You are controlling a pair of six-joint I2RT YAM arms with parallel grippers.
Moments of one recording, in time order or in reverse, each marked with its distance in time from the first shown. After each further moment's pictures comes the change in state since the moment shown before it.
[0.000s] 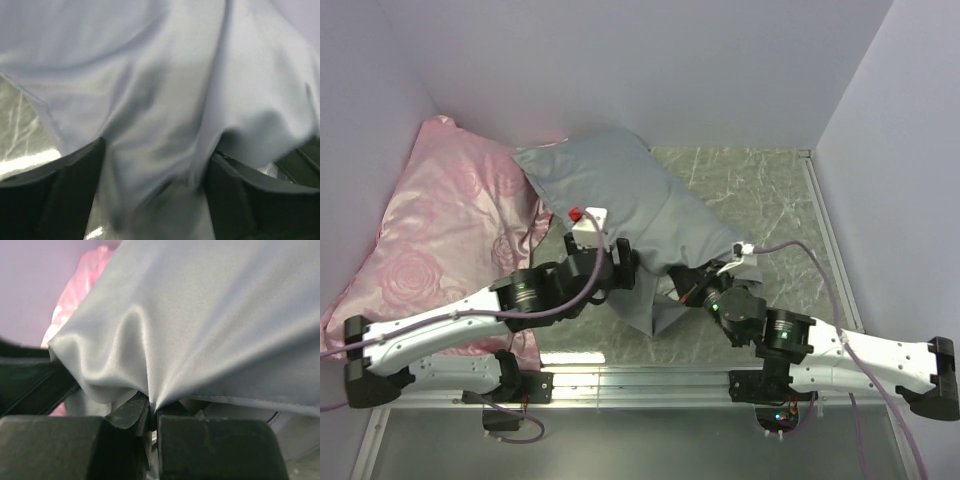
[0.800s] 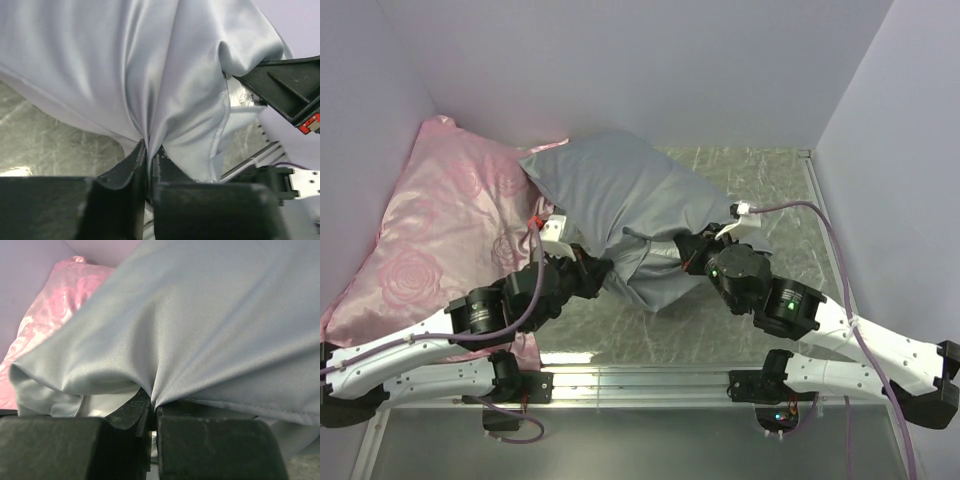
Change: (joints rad) left arm -0.001 -0.264 -0.131 0.141 0.129 0.012; right arm -0.161 0.142 0.346 -0.232 -0.061 -0.214
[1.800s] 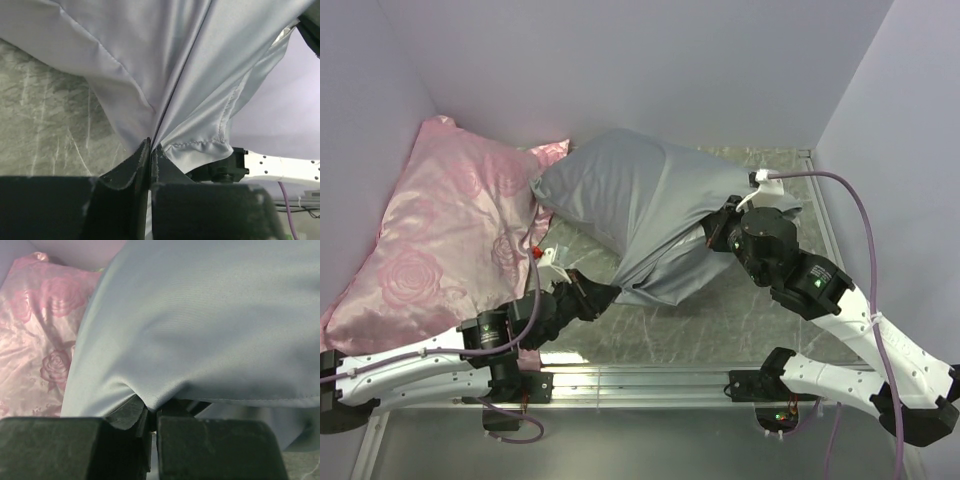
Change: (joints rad) left arm -0.026 -0.182 -0.384 0.254 0.103 -0.290; right arm -0.256 0.041 0.252 -0.283 -0.194 -0.129
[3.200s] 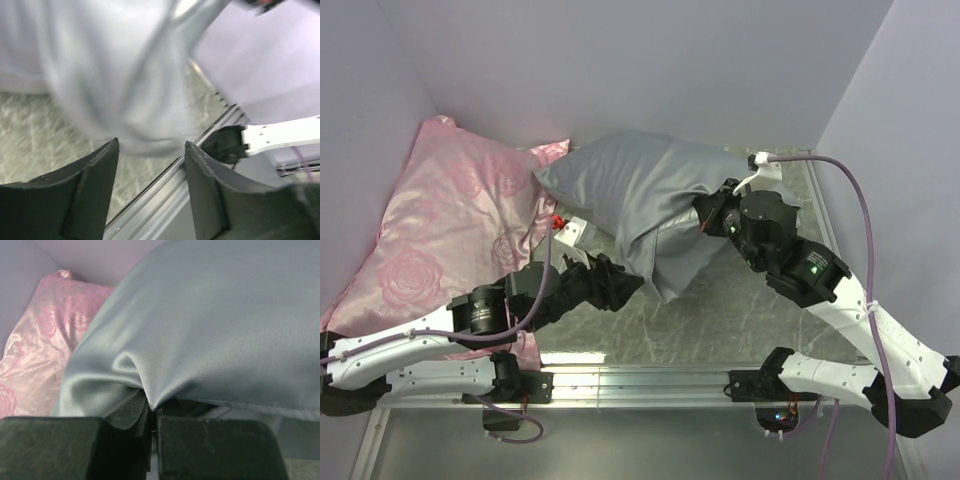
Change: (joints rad) left arm -0.035 0.188 0.392 -0.178 0.084 0.340; right arm -0.018 0.080 0.103 0.035 -0.042 0.010
